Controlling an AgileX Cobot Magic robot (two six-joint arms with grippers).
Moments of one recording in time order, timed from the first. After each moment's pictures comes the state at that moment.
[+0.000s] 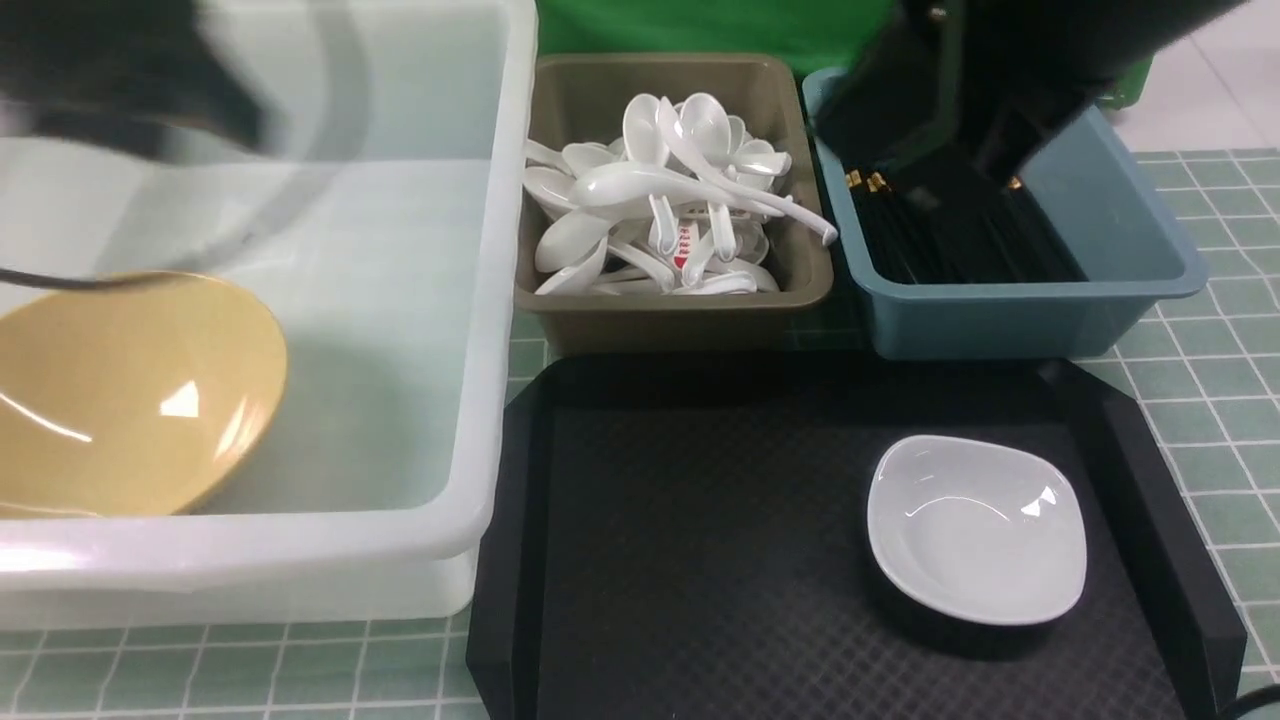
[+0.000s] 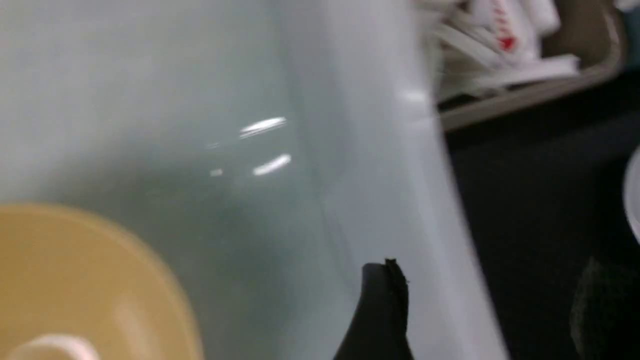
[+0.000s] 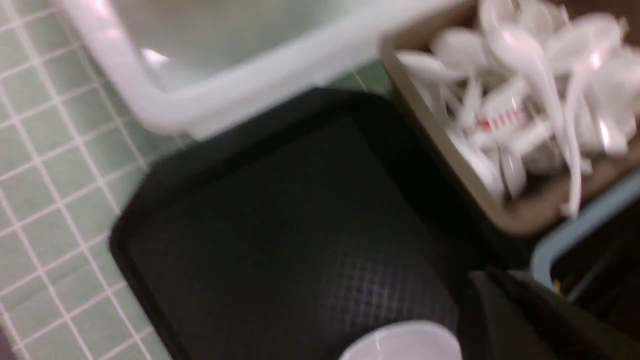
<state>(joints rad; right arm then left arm) 0.62 1.44 -1.72 0.06 1.25 -0.33 -0.19 1.52 -1.58 -0.31 1.19 0.23</state>
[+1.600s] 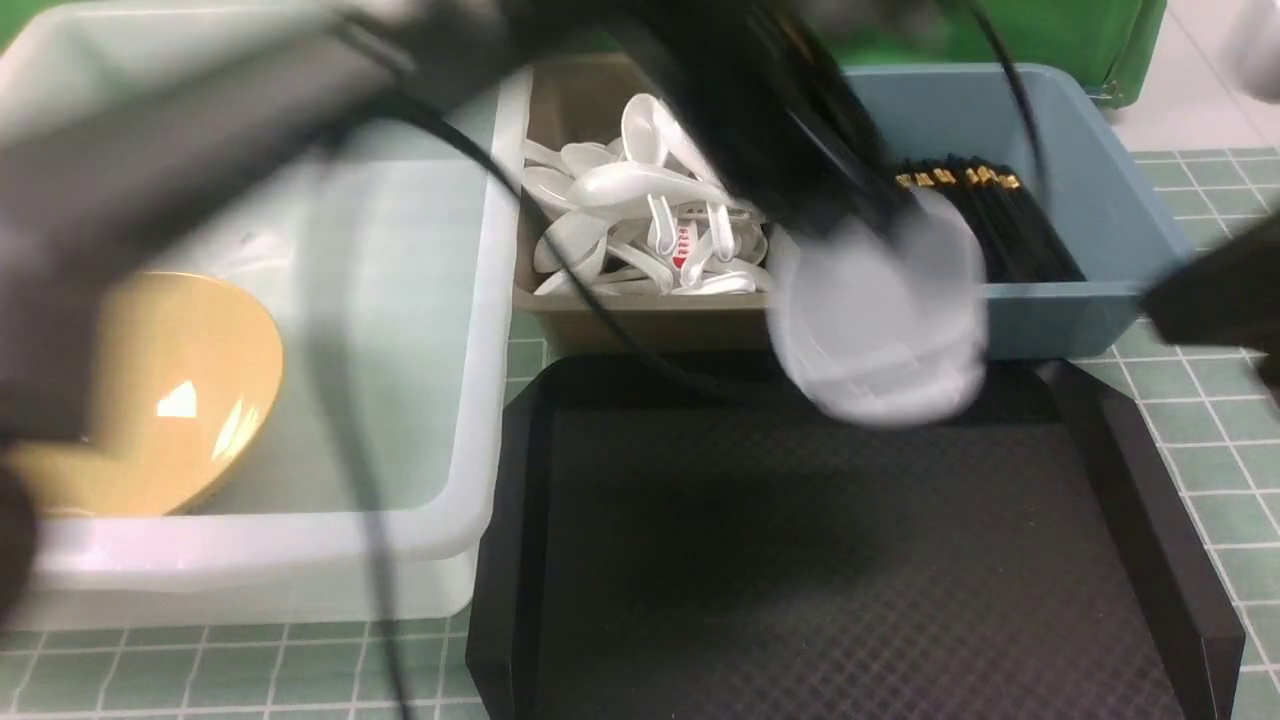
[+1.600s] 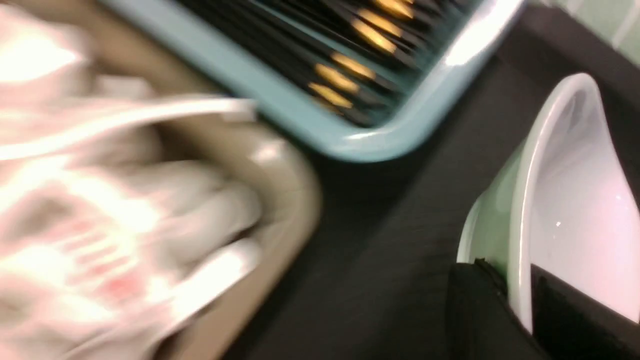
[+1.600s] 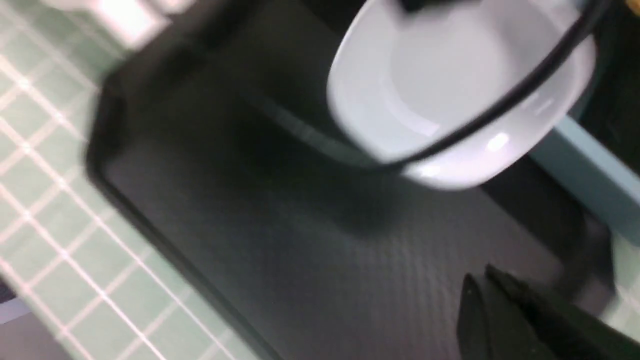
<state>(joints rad) 0.49 1.14 -1.32 0.13 1.16 -0.32 -0.63 1.89 -1.95 -0.15 1.07 0.21</state>
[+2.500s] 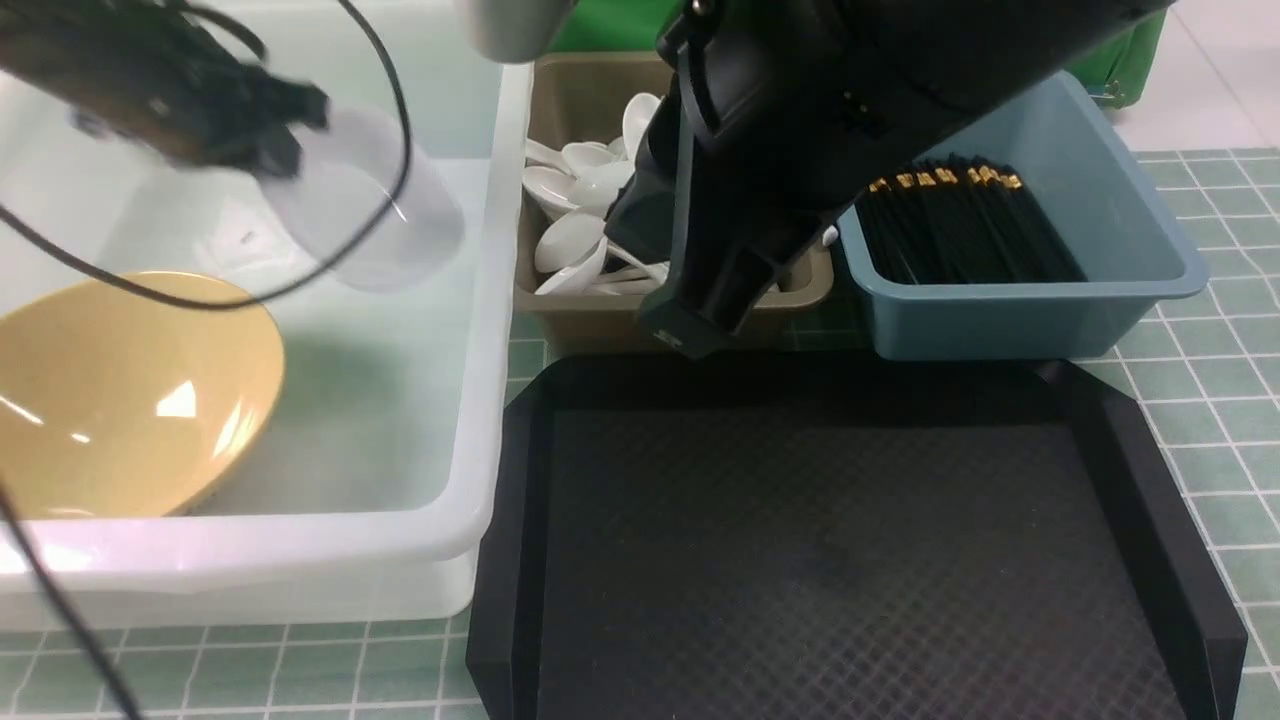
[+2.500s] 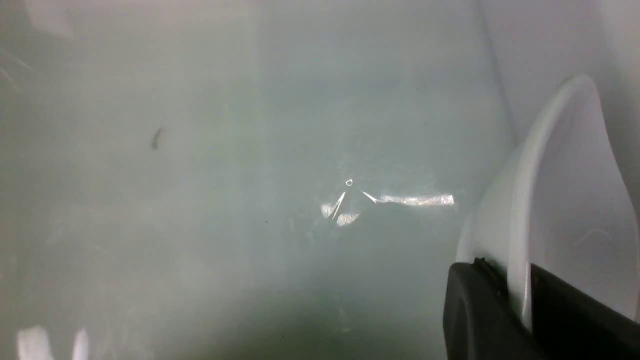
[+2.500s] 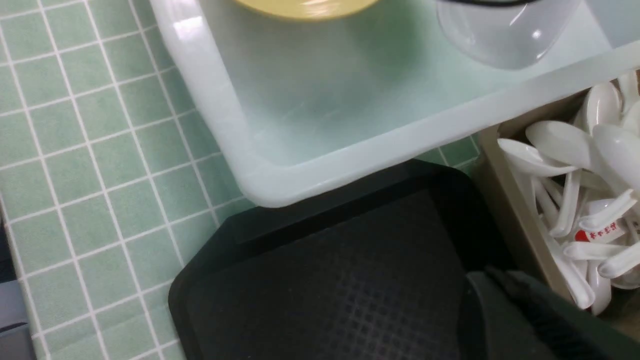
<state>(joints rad) 0.87 1.57 -1.78 0.00 1.14 -0.31 0.04 1.87 -1.57 -0.30 0.75 0.29</state>
